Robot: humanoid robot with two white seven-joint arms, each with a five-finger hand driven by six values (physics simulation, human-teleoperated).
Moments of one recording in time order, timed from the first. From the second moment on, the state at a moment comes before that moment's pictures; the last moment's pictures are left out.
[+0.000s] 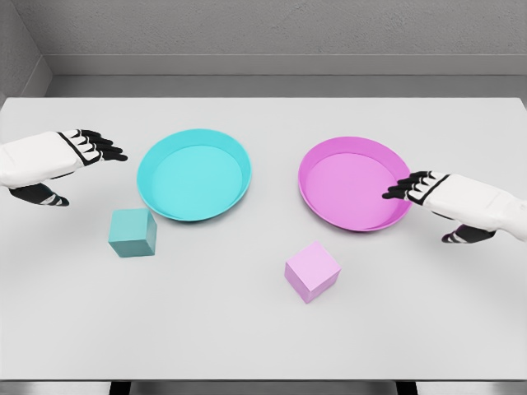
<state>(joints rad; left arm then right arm) -0.44 1.06 -0.48 -1.55 -0.34 -0.61 -0.35 -0.23 -1.11 0.47 -1.75 0.32 -0.41 0.29</state>
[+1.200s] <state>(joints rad) -0.45 0.99 -0.64 -1.71 -0.74 -0.61 -0.35 -0.69 -0.83 0.92 -1.76 0.33 -0.61 0.56</state>
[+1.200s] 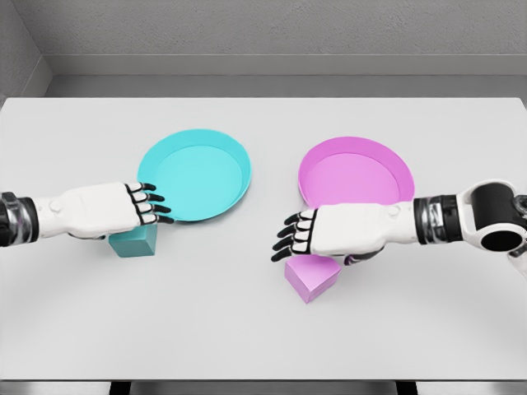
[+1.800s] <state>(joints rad) -0.45 0.99 -0.65 -1.75 -0.79 -0.61 -0.39 -0.69 -0.82 0.99 -1.75 0.33 -0.61 0.58</state>
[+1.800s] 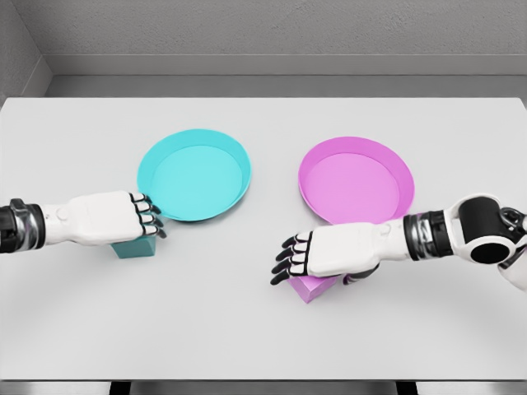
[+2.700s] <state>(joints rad) -0.46 1.06 -0.62 -1.76 -0.70 -0.61 -0.38 -0.73 -0.82 0.93 -1.75 0.33 -0.61 0.61</state>
